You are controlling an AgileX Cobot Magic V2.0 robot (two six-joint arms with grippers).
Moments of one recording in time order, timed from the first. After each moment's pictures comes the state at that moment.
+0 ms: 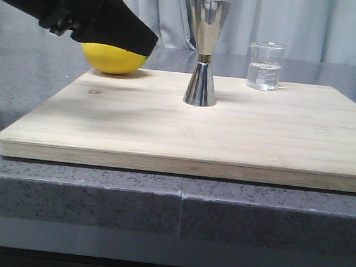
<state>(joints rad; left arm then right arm) -0.33 1.57 -0.97 -1.48 0.75 1.85 0.05 0.88 -0.64 -0.02 0.21 0.14</state>
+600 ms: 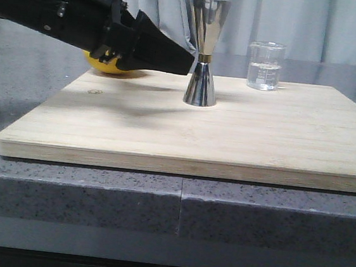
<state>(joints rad) -0.36 1.79 -1.08 -1.65 0.93 2.06 0.09 1.09 -0.64 -0.05 0.16 0.14</state>
